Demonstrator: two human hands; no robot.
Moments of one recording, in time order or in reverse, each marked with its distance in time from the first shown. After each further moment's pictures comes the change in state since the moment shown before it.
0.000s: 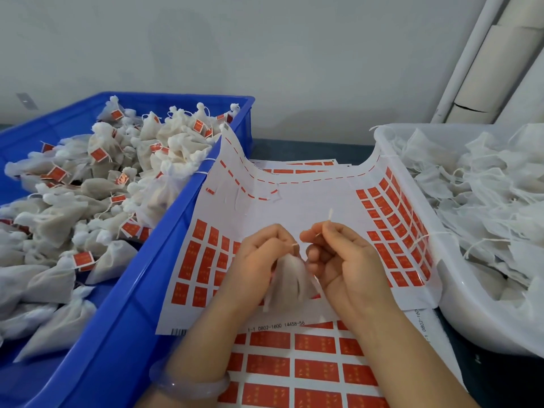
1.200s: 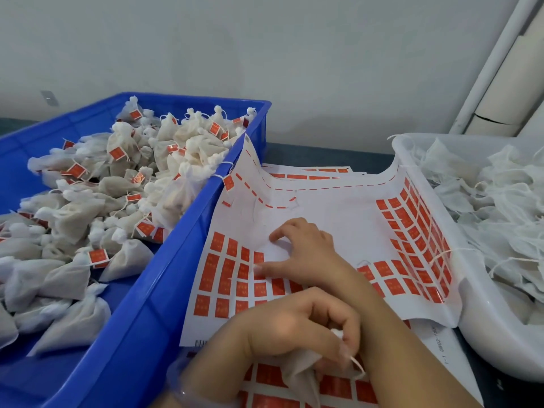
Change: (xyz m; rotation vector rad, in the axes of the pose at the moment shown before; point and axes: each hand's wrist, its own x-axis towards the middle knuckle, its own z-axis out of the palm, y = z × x) left_hand -0.014 0.012 0.014 -0.304 -0.899 -0.218; right_hand 0.072 0.038 0.018 -1.627 -0.303 -0.079
